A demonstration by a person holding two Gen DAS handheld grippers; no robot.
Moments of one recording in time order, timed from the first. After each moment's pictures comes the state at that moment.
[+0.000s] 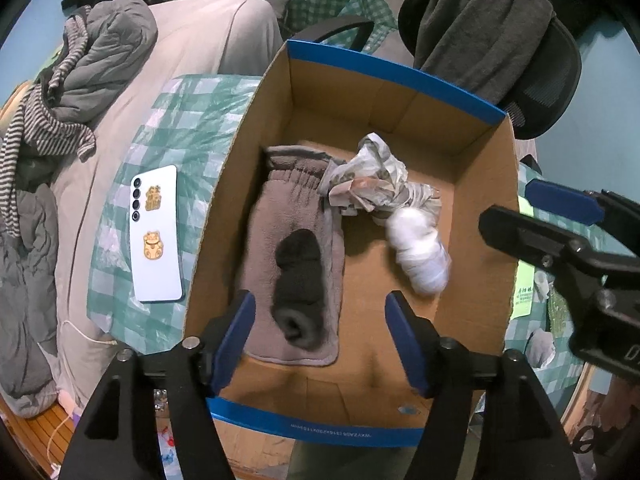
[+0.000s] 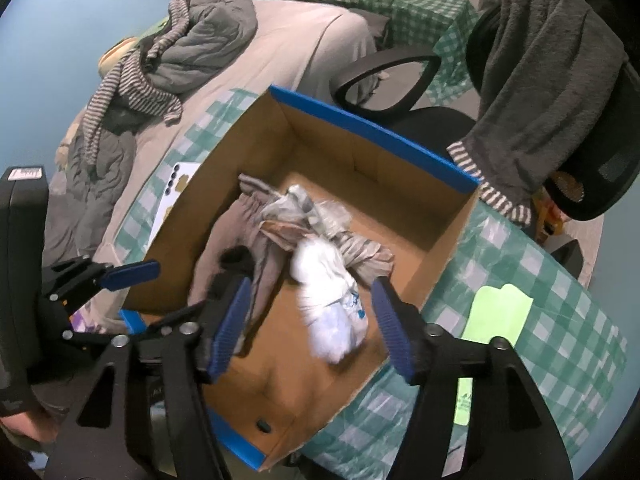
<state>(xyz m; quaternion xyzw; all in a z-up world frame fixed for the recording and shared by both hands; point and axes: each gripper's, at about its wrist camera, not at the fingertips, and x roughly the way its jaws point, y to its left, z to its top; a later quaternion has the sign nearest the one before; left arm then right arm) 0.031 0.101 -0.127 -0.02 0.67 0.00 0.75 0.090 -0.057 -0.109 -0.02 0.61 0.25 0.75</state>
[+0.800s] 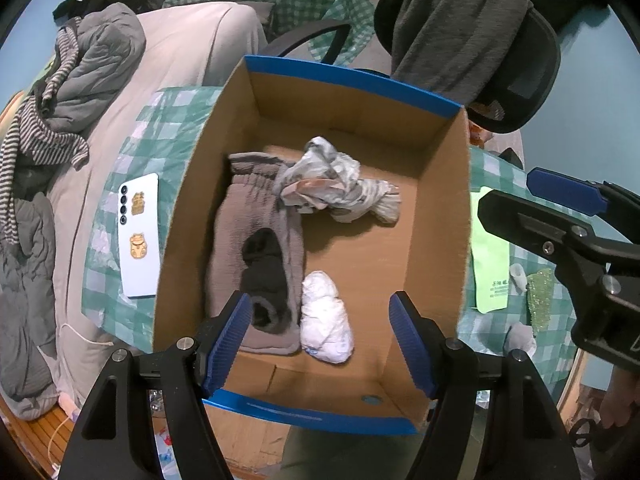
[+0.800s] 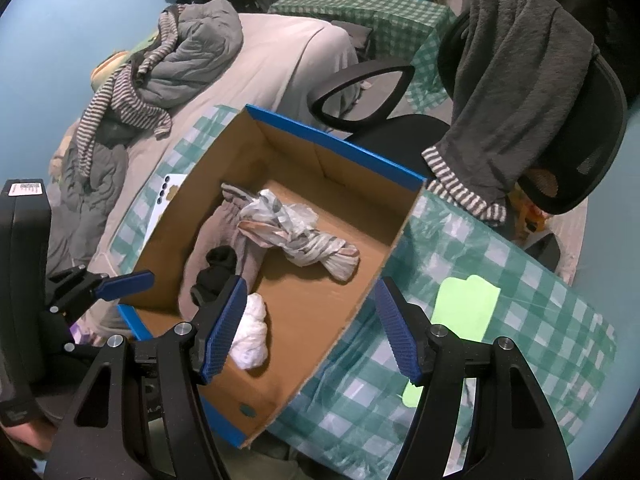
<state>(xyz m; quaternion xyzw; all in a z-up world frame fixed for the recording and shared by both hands) 0.024 0.063 -0.105 -0.03 0.66 -0.02 0.75 0.082 -0.091 -0.086 -0.02 0.59 0.24 0.77</state>
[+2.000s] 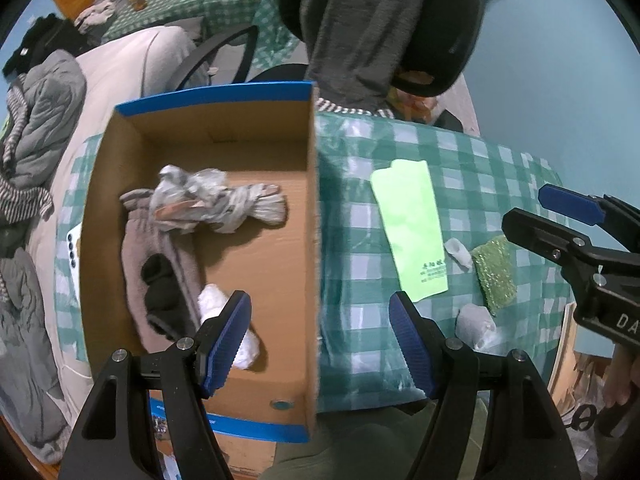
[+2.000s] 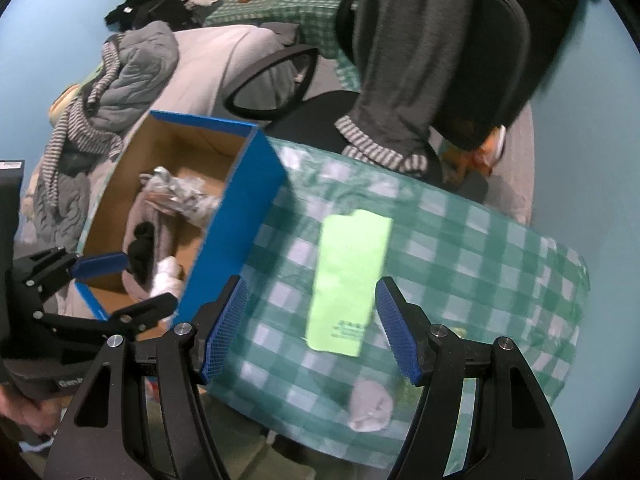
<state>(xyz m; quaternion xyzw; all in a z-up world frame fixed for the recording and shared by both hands) 0.025 -0.051 -0.099 0.03 0.66 -0.10 0.74 0.051 -0.233 -0.091 0.02 0.61 0.14 0.78</state>
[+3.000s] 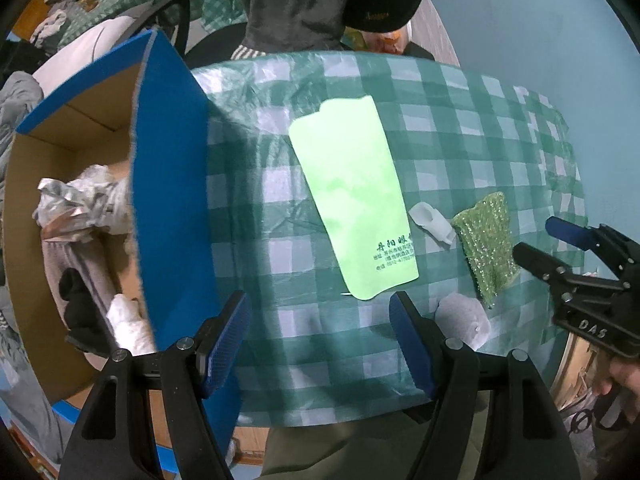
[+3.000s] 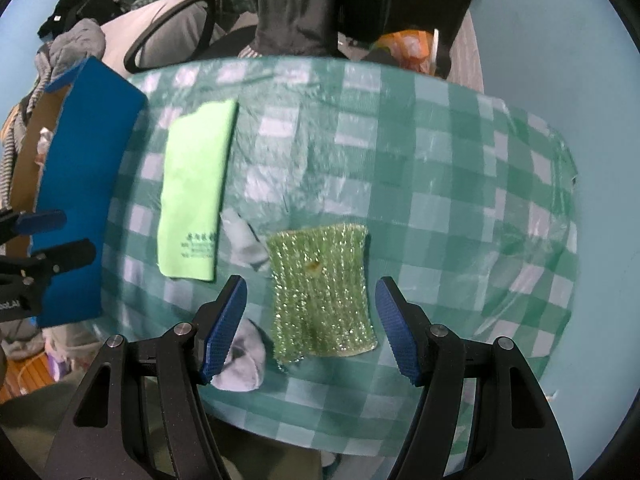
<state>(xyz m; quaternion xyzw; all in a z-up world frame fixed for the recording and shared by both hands) 0.022 -0.139 -0.174 0.08 0.71 -0.13 0.68 -0.001 -0.351 -0.195 0.05 0.68 0.07 0.73</state>
